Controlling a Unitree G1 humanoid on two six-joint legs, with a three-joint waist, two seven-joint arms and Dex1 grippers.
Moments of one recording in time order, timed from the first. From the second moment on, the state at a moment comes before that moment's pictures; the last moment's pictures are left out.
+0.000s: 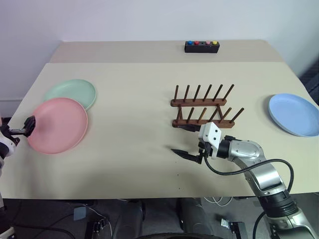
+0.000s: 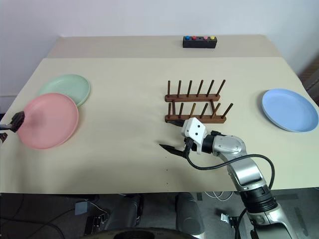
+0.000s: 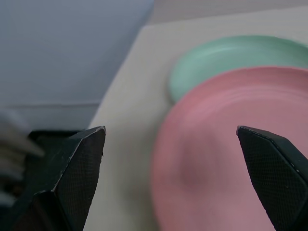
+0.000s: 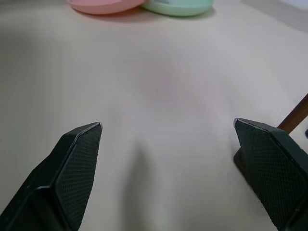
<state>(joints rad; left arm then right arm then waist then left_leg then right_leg) -0.04 0.70 0.74 -0.10 -0.35 0.66 -0.34 -0.21 -0.55 0.16 -0.20 0.26 0.16 0.91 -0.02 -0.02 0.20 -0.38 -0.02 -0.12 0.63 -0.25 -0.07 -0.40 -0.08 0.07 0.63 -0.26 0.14</state>
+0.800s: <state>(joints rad) -0.21 0.69 0.62 0.22 -0.41 0.62 -0.40 -0.10 -0.56 0.11 -0.26 0.26 0.15 0.85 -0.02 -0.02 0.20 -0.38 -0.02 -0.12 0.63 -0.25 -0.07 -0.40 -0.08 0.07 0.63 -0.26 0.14</state>
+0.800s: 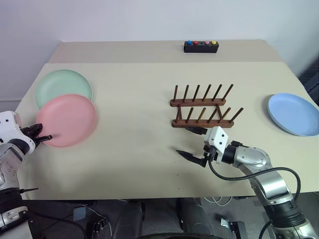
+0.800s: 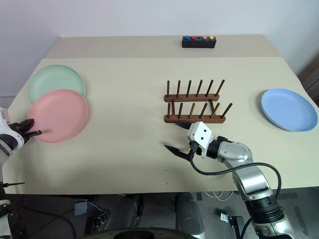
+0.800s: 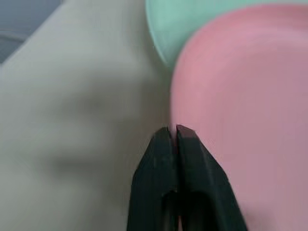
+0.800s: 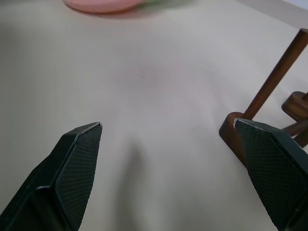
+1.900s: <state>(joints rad) -0.66 0.37 0.18 -0.24 -0.40 0.49 -0.19 -0.58 -0.54 0.25 -0.25 -0.23 0.00 0.60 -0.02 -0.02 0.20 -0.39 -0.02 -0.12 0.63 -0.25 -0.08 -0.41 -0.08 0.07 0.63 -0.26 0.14</state>
